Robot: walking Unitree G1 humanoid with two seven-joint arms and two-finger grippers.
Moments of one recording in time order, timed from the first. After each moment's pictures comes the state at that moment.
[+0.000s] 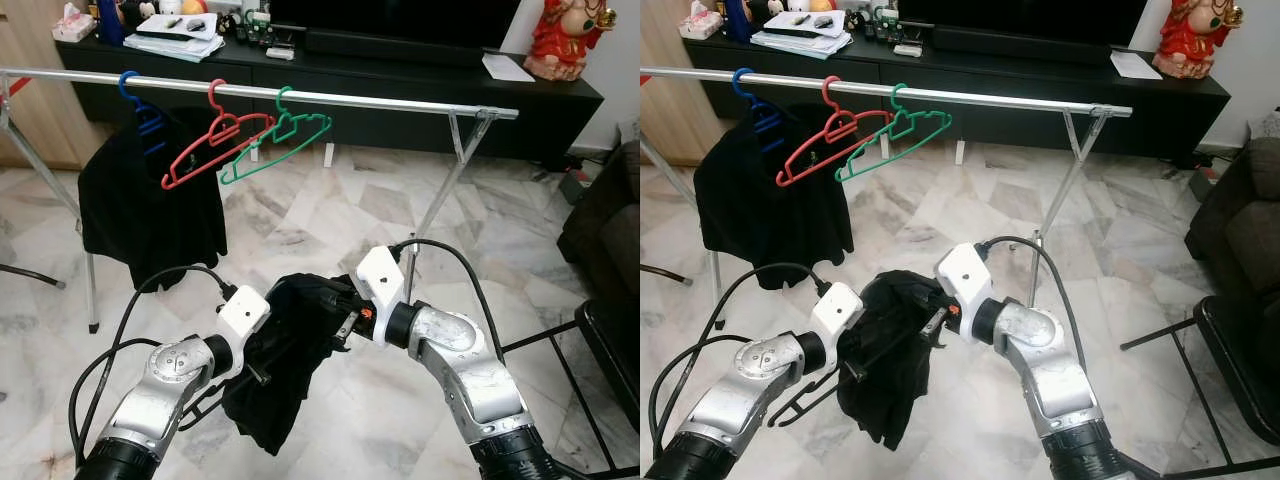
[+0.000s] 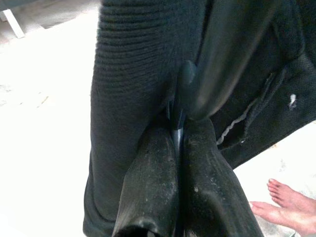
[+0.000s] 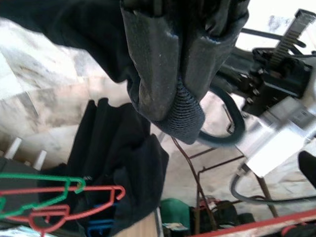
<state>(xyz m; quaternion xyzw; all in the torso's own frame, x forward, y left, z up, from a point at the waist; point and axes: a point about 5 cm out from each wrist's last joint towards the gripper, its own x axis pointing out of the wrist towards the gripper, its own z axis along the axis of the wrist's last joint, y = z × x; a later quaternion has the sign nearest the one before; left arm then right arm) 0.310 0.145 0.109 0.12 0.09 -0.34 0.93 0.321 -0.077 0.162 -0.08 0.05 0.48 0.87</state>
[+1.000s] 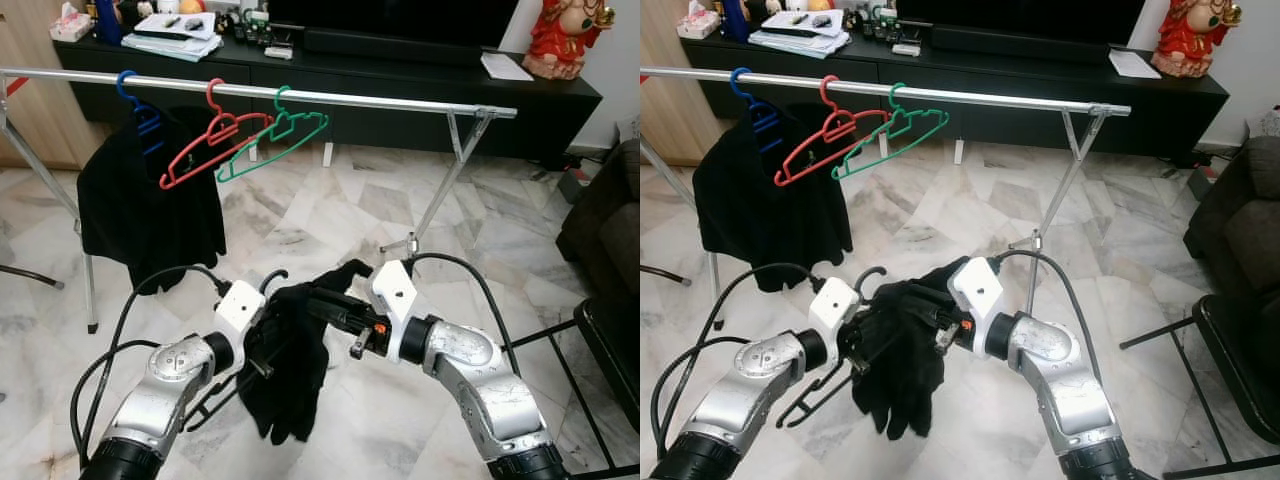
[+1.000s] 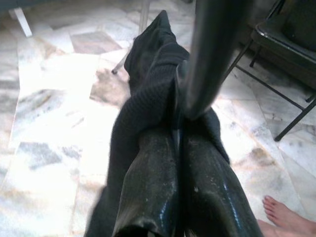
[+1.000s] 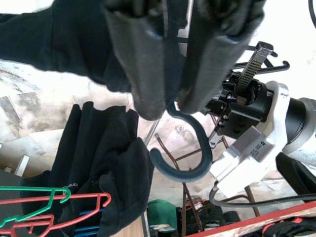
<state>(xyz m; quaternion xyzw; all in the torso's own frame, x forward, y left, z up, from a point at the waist) 0.312 0.145 0.107 0.08 0.08 -0.33 0.94 0.308 -0.089 0.156 -0.06 0.06 0.50 0.86</state>
